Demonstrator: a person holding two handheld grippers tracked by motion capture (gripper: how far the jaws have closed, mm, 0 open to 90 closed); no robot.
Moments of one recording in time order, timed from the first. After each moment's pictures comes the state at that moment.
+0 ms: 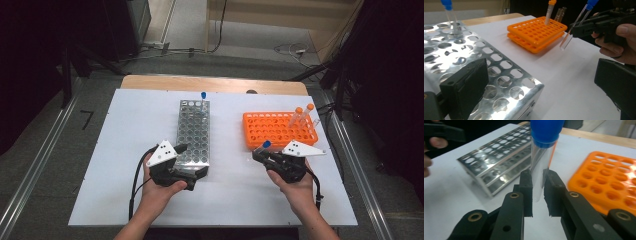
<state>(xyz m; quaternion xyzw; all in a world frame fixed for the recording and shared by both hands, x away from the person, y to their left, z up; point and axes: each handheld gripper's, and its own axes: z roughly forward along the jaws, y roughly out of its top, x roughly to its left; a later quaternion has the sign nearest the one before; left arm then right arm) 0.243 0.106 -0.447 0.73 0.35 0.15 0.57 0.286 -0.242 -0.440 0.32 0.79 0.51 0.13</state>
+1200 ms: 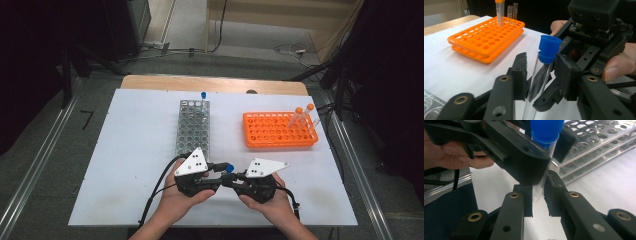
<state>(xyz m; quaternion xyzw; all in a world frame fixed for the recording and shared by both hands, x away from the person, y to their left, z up) 0.231 0.047 -0.434 0.78 0.23 0.09 0.58 0.244 -0.171 -0.445 0.20 0.85 0.48 0.06</state>
